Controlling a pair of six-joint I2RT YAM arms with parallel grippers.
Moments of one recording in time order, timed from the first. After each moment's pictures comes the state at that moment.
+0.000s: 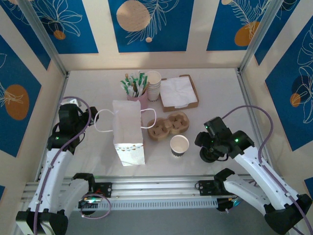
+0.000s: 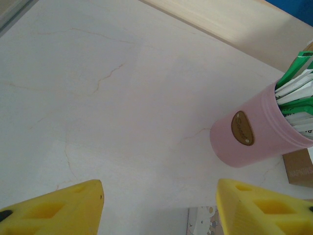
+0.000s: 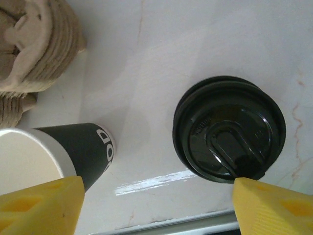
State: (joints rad) left arm -0.05 0.82 0.82 -0.58 -0.03 -0.45; right arm 0.51 0.80 0.83 -1.21 0.12 0.91
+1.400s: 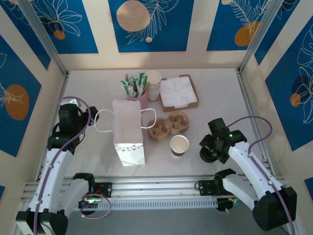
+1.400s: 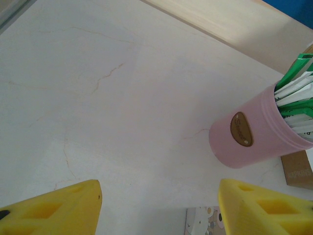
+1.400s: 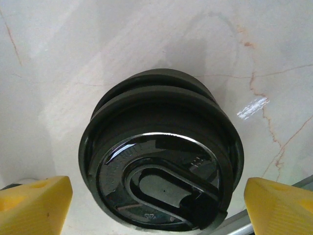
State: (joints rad) left arm -0.05 0.82 0.82 -0.58 -0.03 -0.46; right arm 0.27 0.89 0.64 -1.11 0.08 1.00
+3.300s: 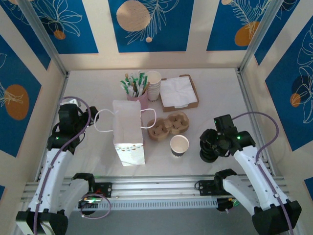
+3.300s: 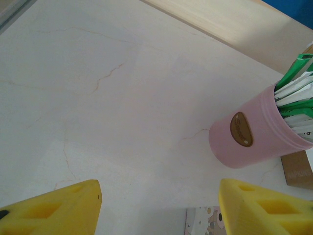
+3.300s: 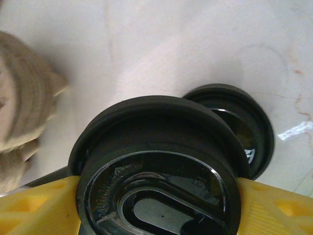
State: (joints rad) left arm -0.05 0.82 0.82 -0.58 -0.03 -0.46; right arm 0.25 0.81 0.78 -1.11 -0.03 0.89
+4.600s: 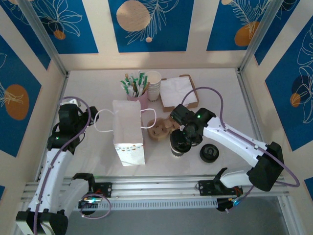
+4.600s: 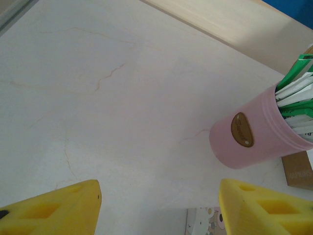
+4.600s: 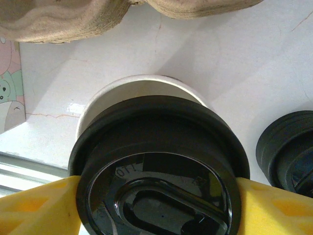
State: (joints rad) left arm -0.05 0.82 0.82 -0.58 -0.03 -0.46; right arm 0.78 1.33 1.15 -1.22 0.00 0.59
